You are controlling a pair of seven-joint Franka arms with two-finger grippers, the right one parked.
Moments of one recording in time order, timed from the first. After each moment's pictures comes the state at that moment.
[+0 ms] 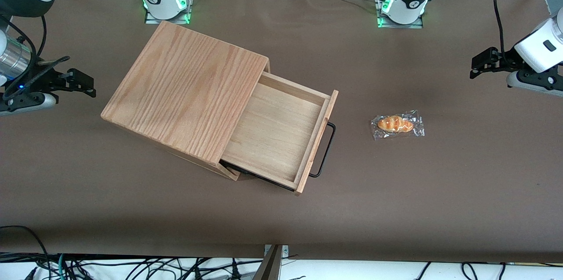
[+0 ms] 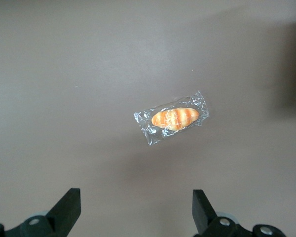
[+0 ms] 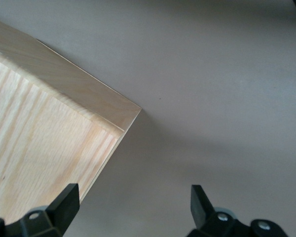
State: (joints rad) arm -0.01 0.00 0.01 -1.68 -0.01 1.62 0.22
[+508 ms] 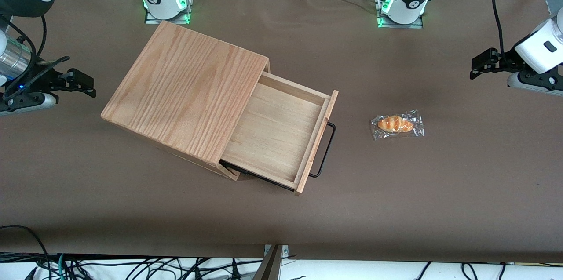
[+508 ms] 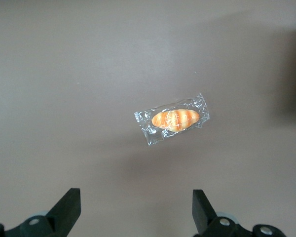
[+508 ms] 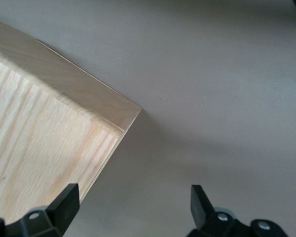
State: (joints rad) arm -0.01 0.00 0.01 -1.68 -0.01 1.63 0.15
